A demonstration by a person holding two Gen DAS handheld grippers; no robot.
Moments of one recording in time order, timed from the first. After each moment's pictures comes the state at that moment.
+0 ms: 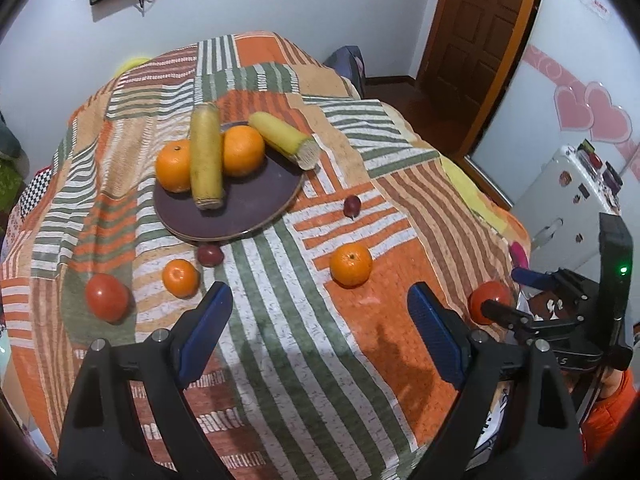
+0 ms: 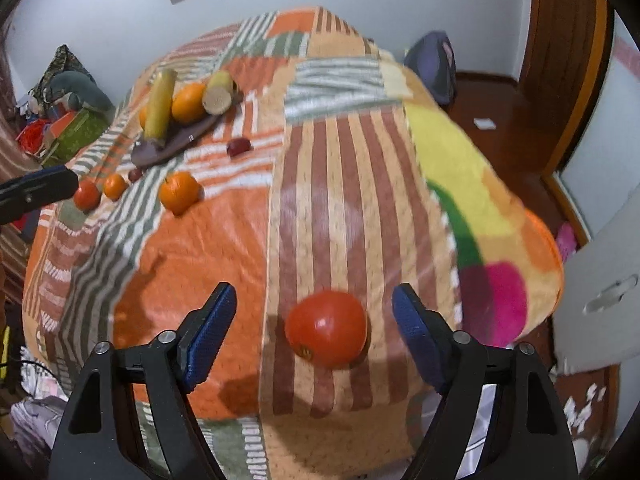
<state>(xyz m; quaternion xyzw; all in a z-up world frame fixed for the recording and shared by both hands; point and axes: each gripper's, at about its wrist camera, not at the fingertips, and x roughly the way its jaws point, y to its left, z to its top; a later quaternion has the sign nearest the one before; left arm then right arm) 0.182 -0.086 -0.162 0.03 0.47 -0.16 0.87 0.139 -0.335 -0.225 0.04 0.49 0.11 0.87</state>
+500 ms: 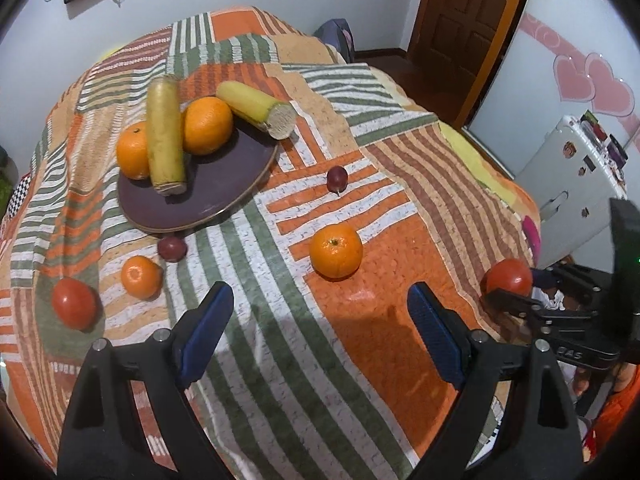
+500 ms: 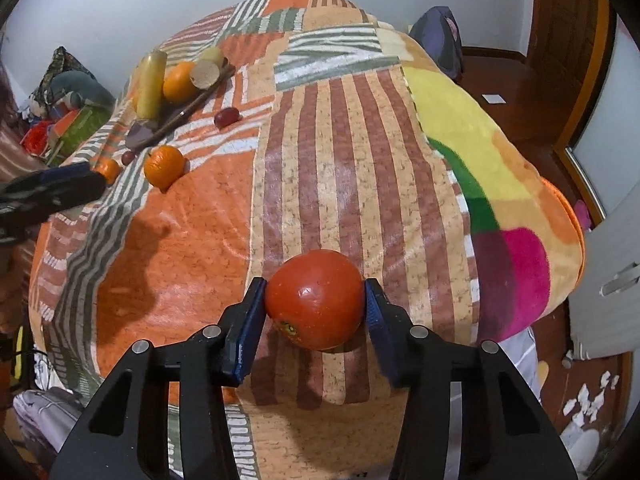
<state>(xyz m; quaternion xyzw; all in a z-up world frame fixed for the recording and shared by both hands) 0.203 -0.113 -0.200 0.06 0.51 -0.18 0.84 0.138 -0.347 -0.242 0.06 0.51 0.13 0.85</state>
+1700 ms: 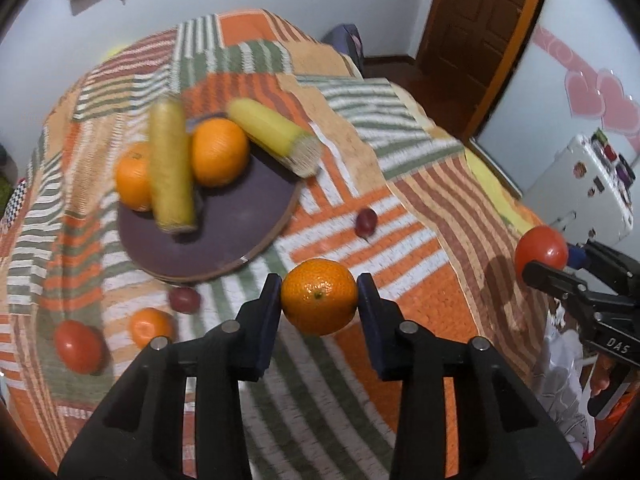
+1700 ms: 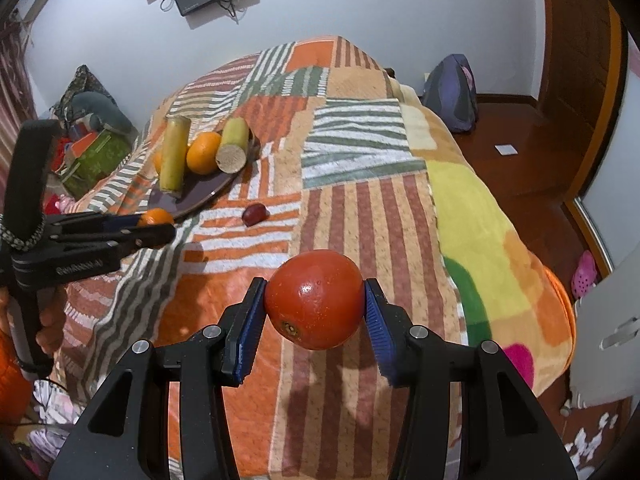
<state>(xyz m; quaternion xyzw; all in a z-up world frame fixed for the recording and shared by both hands) 0.246 -0.098 -0.192 0.04 0.49 -0.17 0.85 0.183 -0.334 -0.197 0.05 0.44 0.16 0.88</state>
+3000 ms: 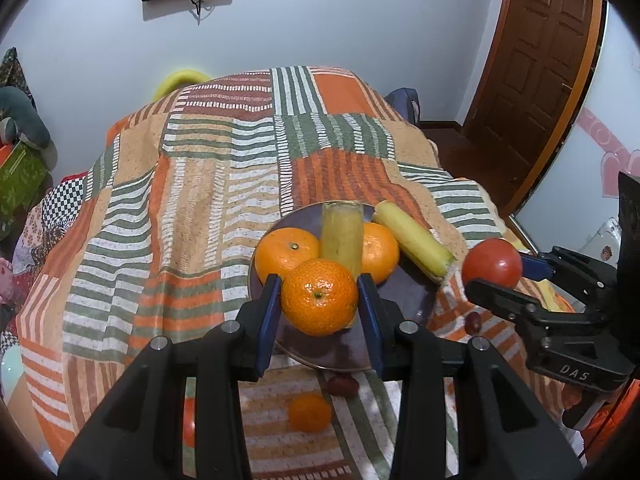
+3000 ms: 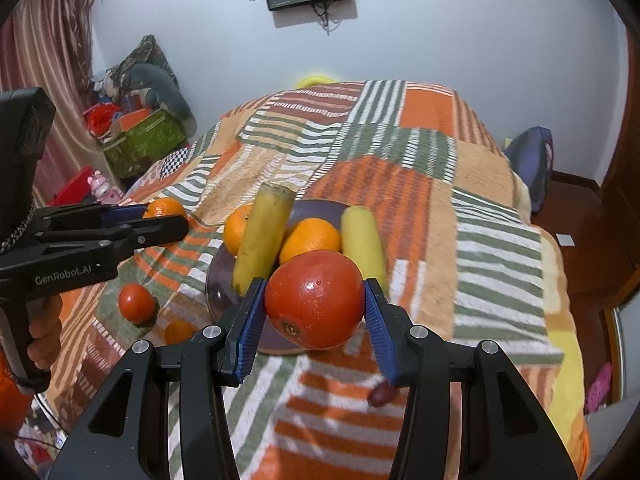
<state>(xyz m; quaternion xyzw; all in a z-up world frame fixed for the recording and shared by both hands) 0.308 0.012 -0.150 -0.01 0.42 -0.09 0.90 0.281 -0.193 -0.168 -0.03 0.38 0.27 0.88</state>
